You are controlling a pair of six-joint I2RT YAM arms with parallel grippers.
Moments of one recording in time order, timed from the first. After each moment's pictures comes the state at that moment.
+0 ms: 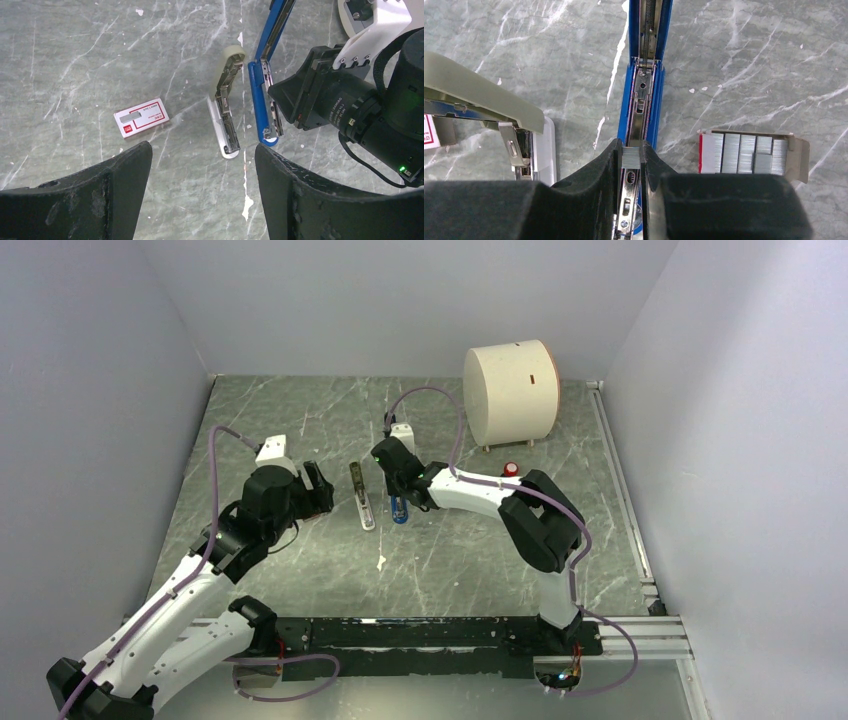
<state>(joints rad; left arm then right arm) -0.56 0.76 0.73 -0.47 -0.36 -0.55 0.86 1.96 1.32 -0.16 0.39 0.44</state>
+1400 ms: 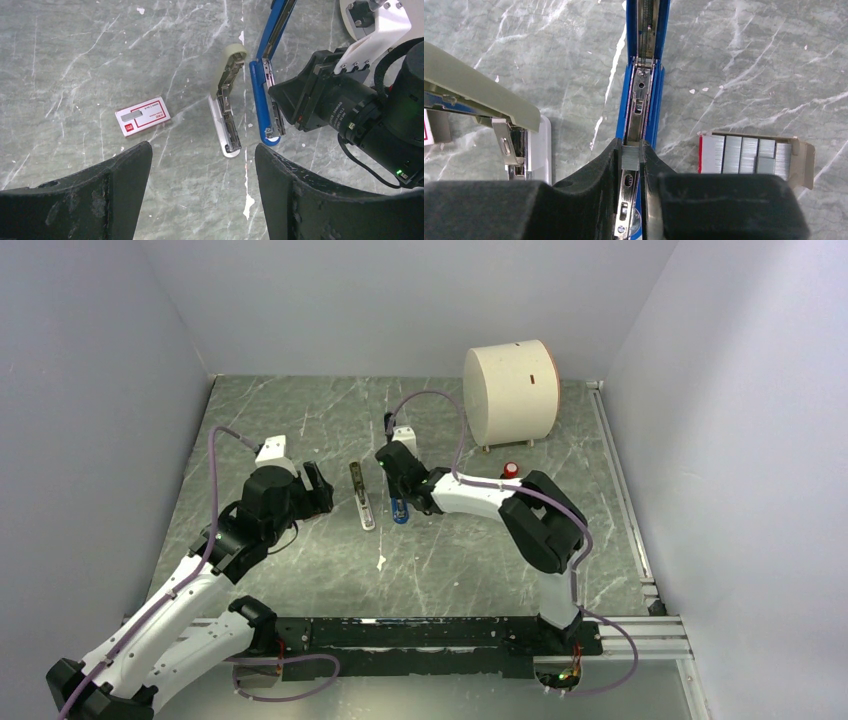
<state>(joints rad) -0.56 0.76 0.73 -0.47 -0.36 -0.55 0.86 1.95 1.25 -0.07 0.38 0.43</state>
